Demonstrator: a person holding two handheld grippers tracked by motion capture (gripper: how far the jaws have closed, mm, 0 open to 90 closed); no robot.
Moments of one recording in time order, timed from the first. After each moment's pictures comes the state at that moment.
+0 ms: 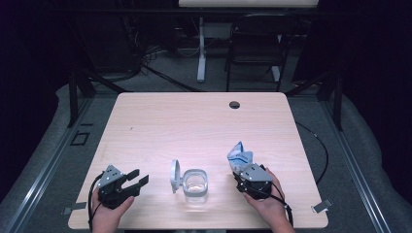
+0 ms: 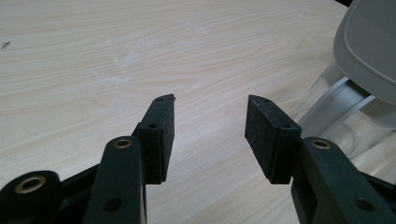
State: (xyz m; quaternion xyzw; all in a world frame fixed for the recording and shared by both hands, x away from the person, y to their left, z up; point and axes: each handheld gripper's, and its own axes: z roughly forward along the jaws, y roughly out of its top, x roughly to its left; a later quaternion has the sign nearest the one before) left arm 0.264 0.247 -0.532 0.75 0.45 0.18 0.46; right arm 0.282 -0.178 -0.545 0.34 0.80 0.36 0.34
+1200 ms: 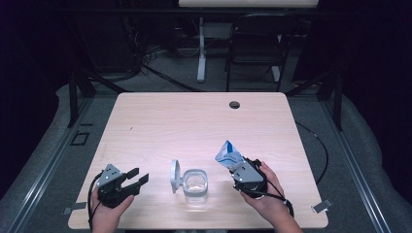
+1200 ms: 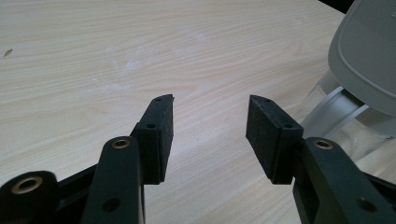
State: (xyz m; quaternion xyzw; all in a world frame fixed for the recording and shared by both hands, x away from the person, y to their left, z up) left arm 0.265 0.247 -0.528 0.74 0.44 0.18 0.47; right arm 0.273 -0.157 -0.506 0.26 0.83 0.31 0.38
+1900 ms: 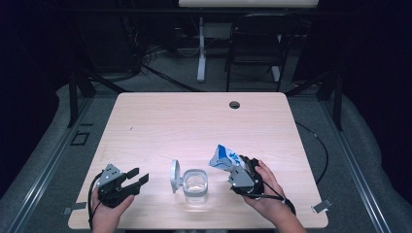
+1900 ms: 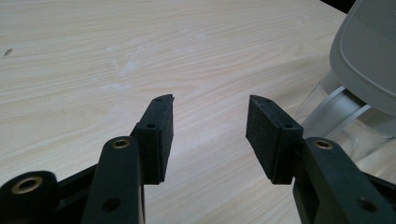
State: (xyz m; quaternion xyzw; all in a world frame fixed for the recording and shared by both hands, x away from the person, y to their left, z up) left arm 0.266 0.247 -0.528 0.74 0.44 0.18 0.46; right arm 0.269 -0.148 -0.502 0.20 0.84 0.25 0.43
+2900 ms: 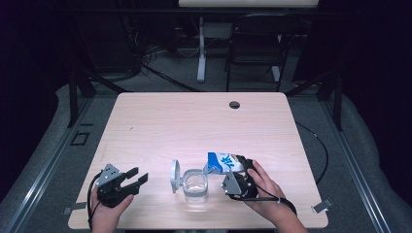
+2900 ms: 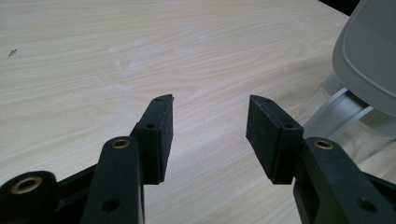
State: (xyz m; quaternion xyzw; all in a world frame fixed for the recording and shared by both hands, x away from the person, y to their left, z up) left arm 0.266 0.249 -0.528 0.74 0.45 0.18 0.47; right arm 0.266 -0.135 -0.508 0.13 0.85 0.18 0.48
